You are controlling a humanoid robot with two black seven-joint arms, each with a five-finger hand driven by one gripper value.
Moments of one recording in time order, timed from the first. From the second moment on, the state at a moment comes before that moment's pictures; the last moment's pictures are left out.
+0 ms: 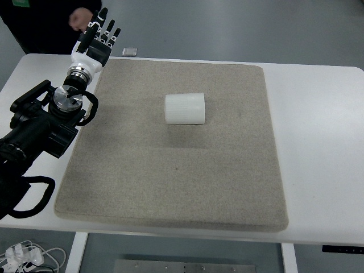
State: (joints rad) left arm -1.00 0.09 -0.81 -0.30 -0.41 -0.31 -0.21; right arm 0.01 0.00 -0.01 0.19 -0.04 -0.01 -0.03
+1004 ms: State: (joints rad) left arm -1.04 0.13 -0.78 -0.30 -0.24 -0.33 -0.21; right arm 0.01 0.00 -0.01 0.19 -0.03 -0.01 -0.03
